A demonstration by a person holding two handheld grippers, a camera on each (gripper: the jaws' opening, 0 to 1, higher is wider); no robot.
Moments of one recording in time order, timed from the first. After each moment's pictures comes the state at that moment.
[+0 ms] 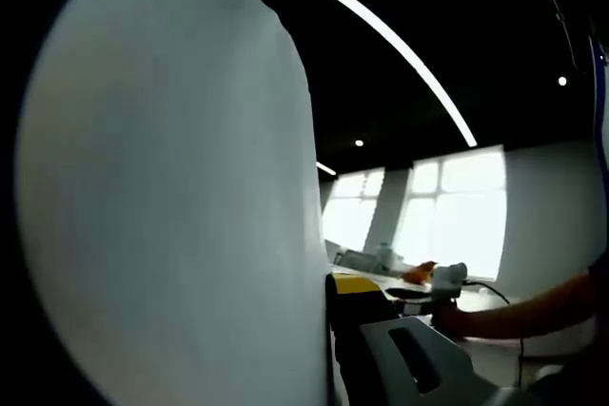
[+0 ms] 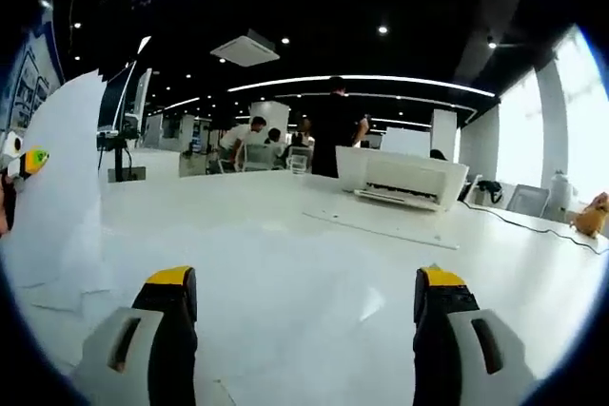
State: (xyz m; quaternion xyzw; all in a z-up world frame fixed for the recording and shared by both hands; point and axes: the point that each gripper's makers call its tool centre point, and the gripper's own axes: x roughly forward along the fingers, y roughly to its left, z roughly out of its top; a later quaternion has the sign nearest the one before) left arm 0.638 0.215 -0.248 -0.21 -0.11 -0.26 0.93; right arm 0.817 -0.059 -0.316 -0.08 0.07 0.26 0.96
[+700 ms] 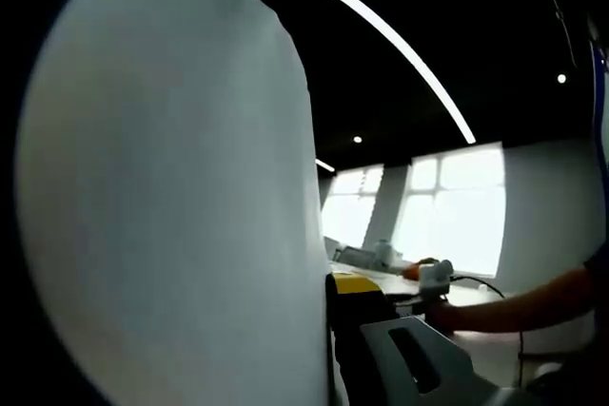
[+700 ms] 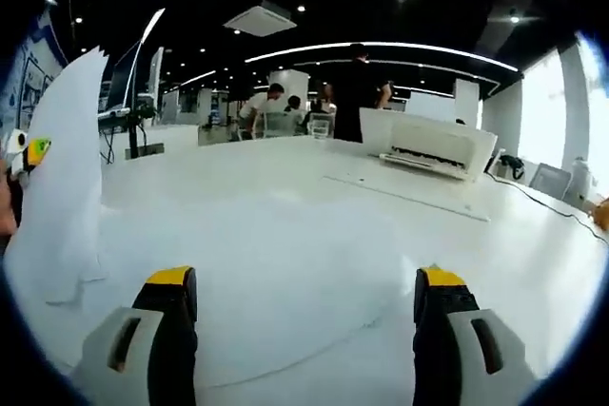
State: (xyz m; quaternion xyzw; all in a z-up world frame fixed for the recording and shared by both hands) left arm 0.639 0.213 -0.250 -0.21 -0.10 -0.27 0.94; right arm 0.824 -0.048 -0.344 -0.04 0.15 0.30 0.94
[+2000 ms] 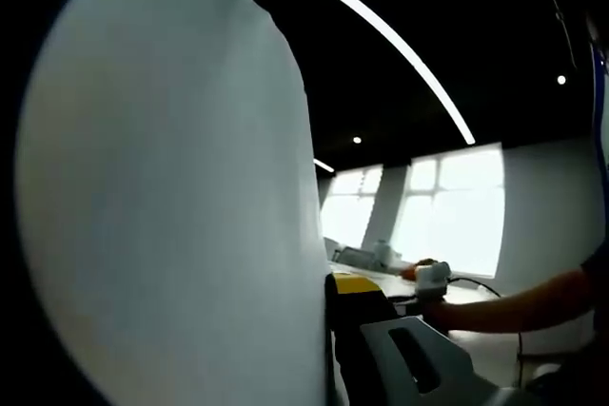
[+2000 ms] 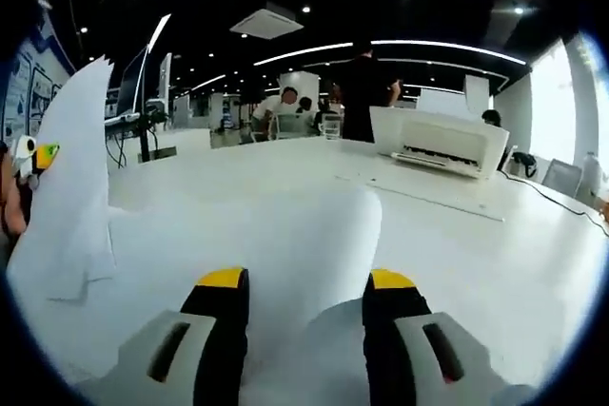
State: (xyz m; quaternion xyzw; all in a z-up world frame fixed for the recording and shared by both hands) left arm 0.639 0.213 -0.249 -0.21 -0.10 -0.27 0.93; right arm 0.814 -0.040 -0.348 -0.07 0.14 0.34 0.93
